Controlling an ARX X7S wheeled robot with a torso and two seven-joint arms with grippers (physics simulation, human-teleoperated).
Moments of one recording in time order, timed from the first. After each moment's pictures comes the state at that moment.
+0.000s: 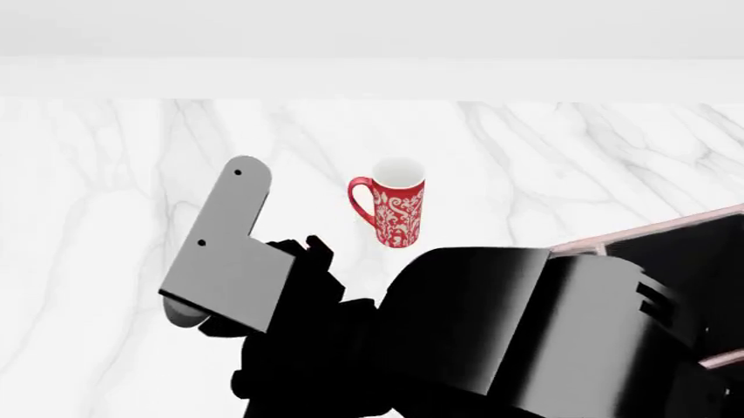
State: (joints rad) left arm -0.02 -0.45 -0.44 0.86 -0.64 -0.55 -0.20; right arm 1.34 0.50 -1.00 -0.28 1.11 1.03 -0.34
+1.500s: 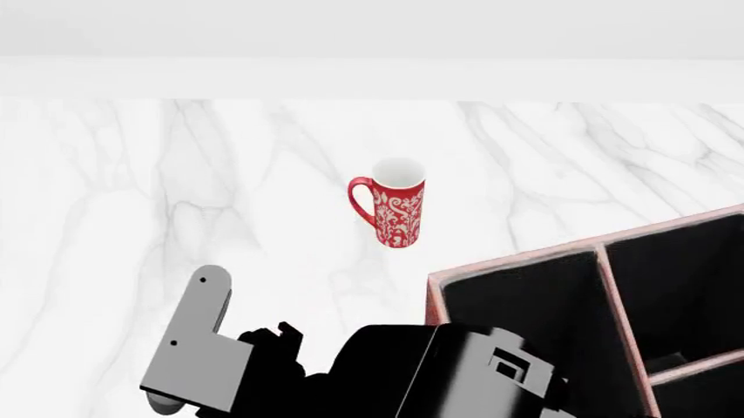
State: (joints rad) left arm 0.01 -0.47 -0.43 0.88 -0.66 -0.52 -0.21; right arm 1.22 0.38 -1.21 -0.12 0.92 0.92 -0.40
